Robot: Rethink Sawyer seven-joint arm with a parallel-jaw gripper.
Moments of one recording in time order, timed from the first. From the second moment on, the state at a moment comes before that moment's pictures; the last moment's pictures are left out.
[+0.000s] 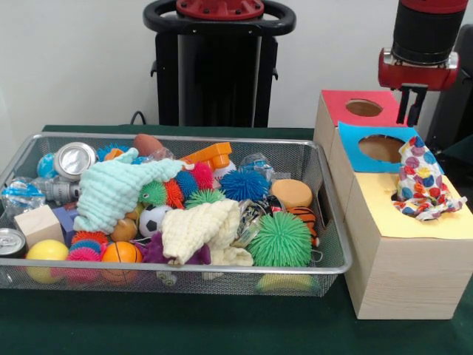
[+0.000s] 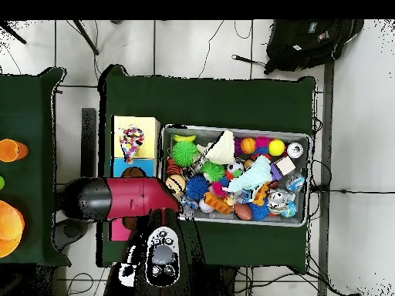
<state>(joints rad) 0.11 -0.71 0.02 1.76 0.13 0.62 2.01</state>
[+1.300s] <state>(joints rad) 0.11 -0.61 0.04 1.61 0.18 0.62 2.01</state>
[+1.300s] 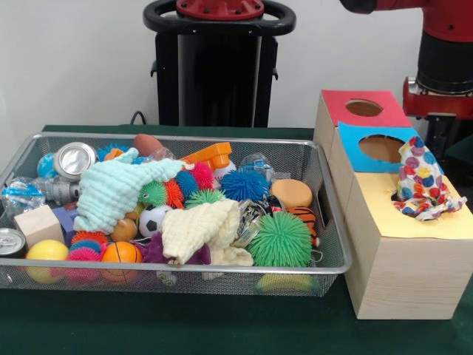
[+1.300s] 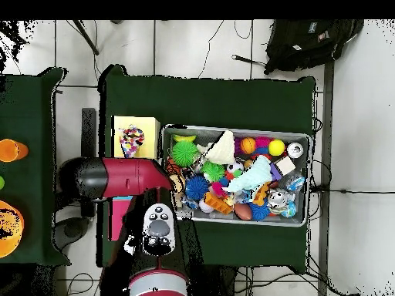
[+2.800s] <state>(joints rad) 0.07 -0.56 0.04 1.50 0.17 0.65 2.01</state>
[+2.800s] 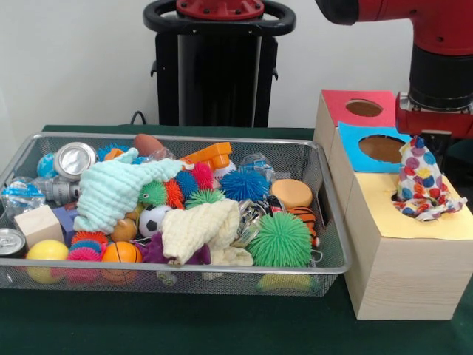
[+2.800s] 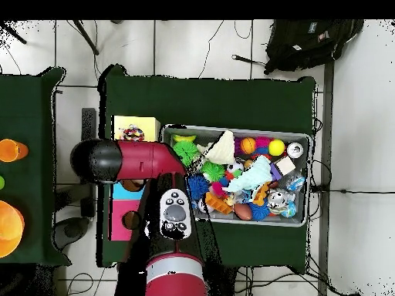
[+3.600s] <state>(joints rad) 0.04 -0.51 0.06 1.41 0.17 0.81 2.01</state>
